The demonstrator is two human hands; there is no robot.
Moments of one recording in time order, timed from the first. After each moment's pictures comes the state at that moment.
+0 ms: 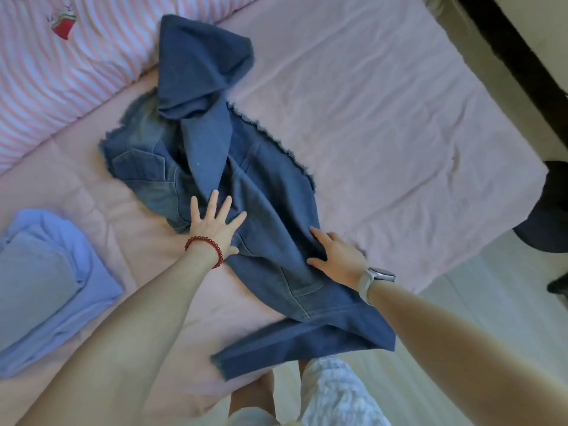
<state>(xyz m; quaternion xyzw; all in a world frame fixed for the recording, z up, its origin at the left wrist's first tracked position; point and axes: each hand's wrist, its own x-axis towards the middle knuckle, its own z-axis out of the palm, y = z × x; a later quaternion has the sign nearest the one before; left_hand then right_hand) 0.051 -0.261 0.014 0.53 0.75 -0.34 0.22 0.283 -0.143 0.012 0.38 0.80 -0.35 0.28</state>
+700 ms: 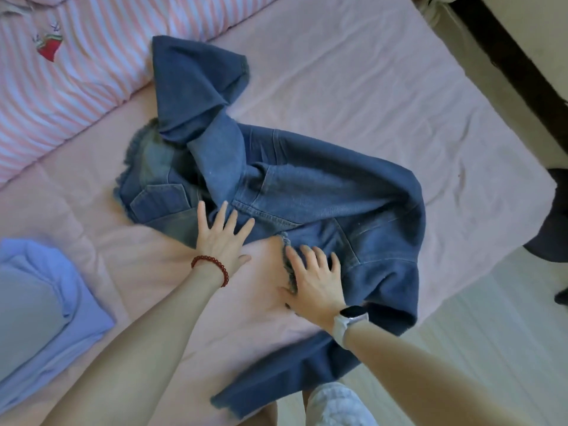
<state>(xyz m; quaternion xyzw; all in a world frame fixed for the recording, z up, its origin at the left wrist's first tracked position) 0.048 -0.233 -0.001 0.57 0.74 -0.33 0.13 0.243 -0.179 0.016 0.35 0.89 -0.22 0.18</state>
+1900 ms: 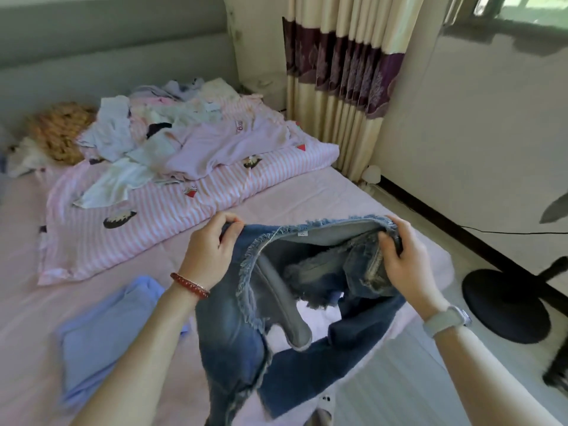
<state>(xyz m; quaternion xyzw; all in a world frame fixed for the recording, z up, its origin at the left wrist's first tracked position) 0.119 -0.417 0.381 0.50 0.74 0.45 0.02 0.370 -0.263 0.347 0.38 0.79 -0.28 -0.40</state>
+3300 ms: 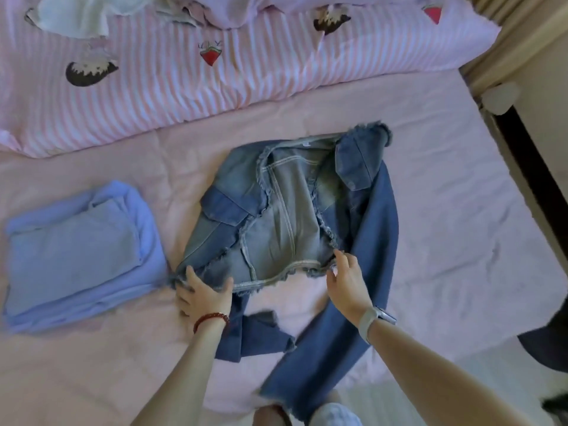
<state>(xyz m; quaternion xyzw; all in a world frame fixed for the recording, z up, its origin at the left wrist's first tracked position) 0.060 -0.388 0.043 -0.18 0.92 0.21 0.27 0.190 -0.192 0.054 0.41 0.82 -0.36 0.16</state>
